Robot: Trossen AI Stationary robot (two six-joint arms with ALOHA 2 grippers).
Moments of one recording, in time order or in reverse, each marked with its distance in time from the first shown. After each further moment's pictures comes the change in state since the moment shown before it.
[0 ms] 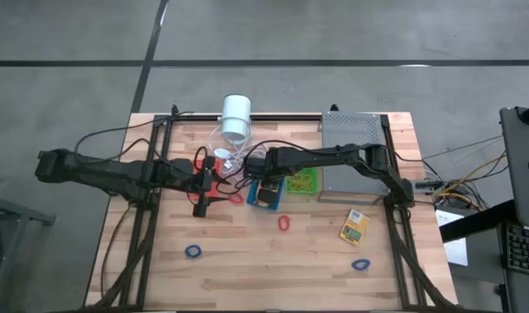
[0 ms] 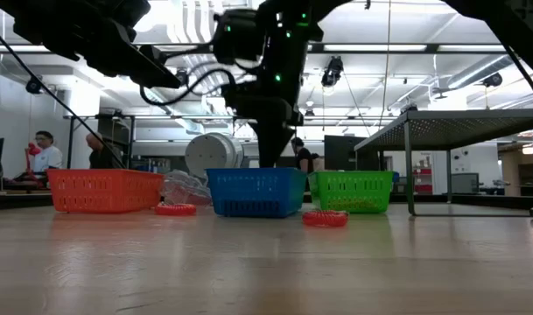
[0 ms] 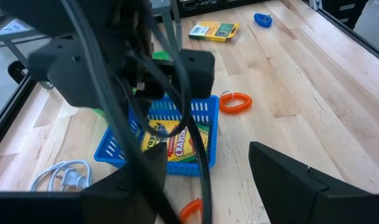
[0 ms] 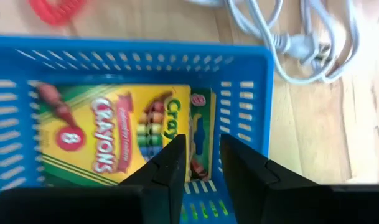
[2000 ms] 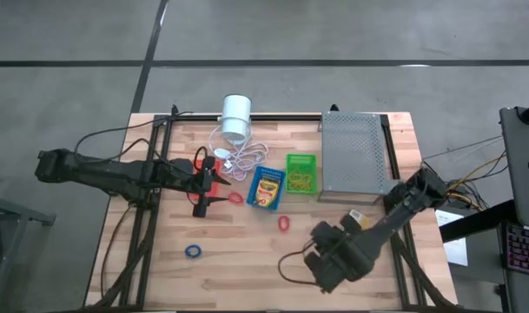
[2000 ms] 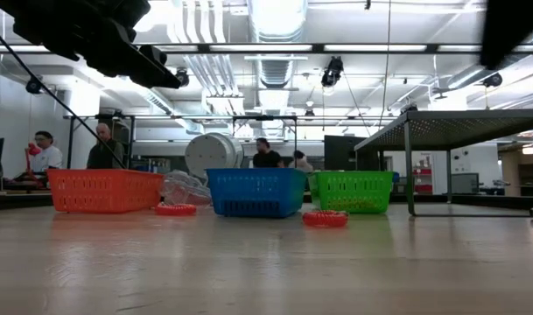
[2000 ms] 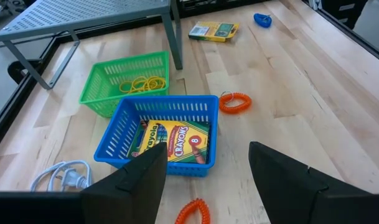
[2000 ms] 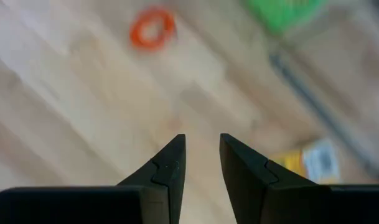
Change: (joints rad) left arm 0.000 0.000 0.000 0.000 0.000 0.000; right arm 0.775 -0.330 -0.277 -0.370 0.219 1.395
